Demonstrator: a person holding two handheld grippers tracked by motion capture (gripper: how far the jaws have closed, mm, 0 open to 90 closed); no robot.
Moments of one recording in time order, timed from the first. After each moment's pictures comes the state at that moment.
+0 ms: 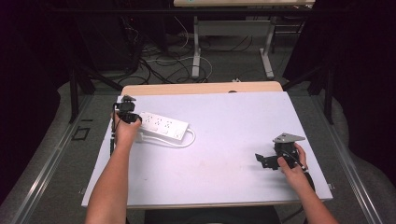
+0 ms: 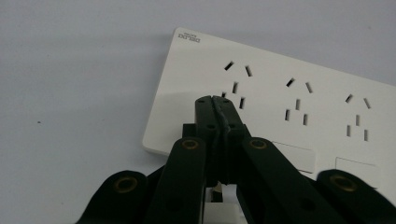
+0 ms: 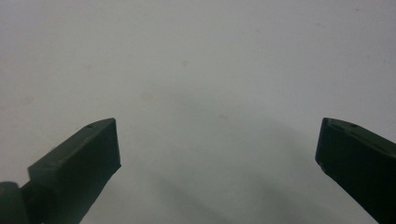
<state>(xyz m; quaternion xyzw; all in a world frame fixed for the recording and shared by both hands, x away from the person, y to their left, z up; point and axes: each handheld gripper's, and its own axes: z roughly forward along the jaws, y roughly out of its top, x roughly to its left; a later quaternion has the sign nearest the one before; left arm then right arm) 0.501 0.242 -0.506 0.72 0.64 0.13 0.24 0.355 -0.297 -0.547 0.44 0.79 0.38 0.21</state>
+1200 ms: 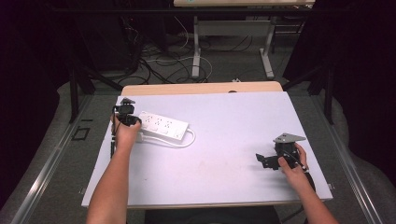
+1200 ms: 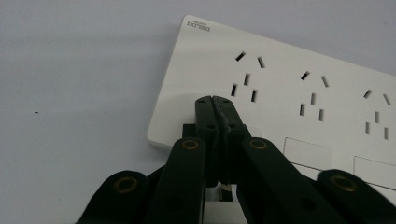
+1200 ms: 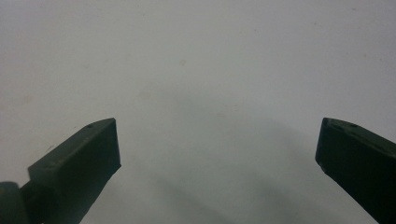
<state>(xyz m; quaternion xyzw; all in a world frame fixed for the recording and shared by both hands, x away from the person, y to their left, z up) 0.496 0.245 -0.514 0.71 0.65 0.13 0.25 0.355 -0.298 -0.547 0.45 0.78 0.38 0.21</state>
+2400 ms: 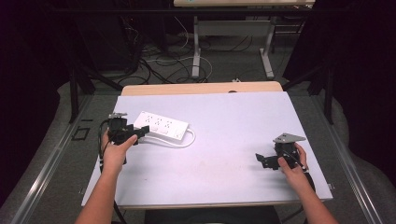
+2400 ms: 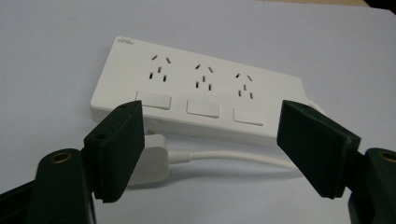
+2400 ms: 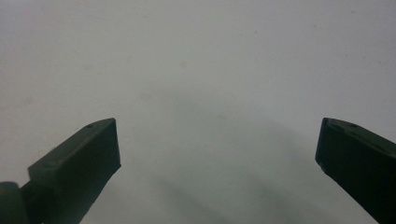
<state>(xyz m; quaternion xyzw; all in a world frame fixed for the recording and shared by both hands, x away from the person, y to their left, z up) 0.408 0.247 -0.495 0.70 0.56 0.15 0.41 0.354 -0.297 -0.546 0.45 0.78 0.38 0.22</state>
